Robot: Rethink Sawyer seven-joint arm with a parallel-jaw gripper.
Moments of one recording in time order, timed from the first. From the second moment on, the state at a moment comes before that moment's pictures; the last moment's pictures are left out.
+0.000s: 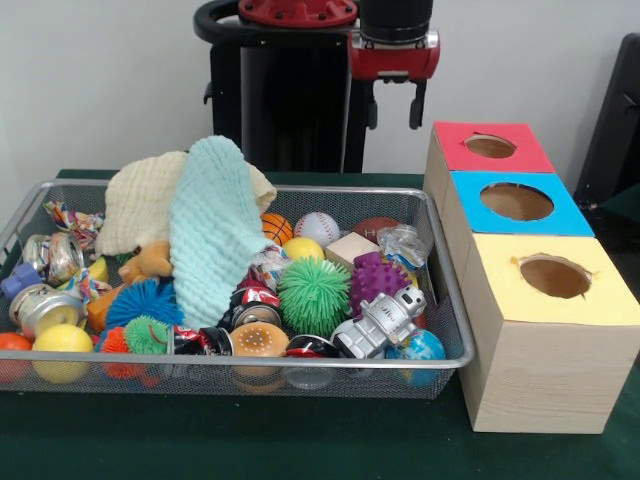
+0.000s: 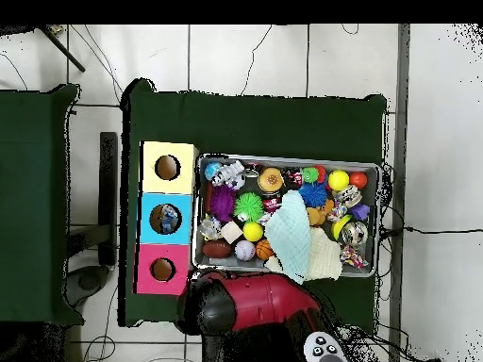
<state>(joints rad) -0.39 -0.92 0.29 2.20 -0.28 0.39 1.93</state>
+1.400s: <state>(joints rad) -0.44 -0.62 0.28 2.18 -0.39 0.07 1.93</state>
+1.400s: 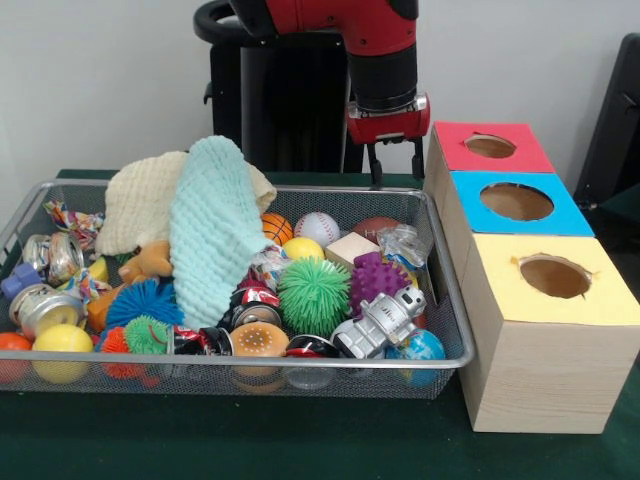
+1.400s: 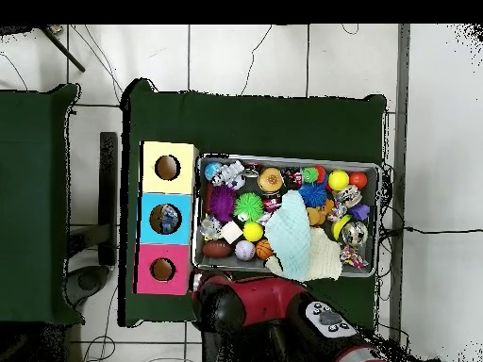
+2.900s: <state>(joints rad) -0.26 -0.57 0.07 2.13 -0.49 -0.11 1.93</state>
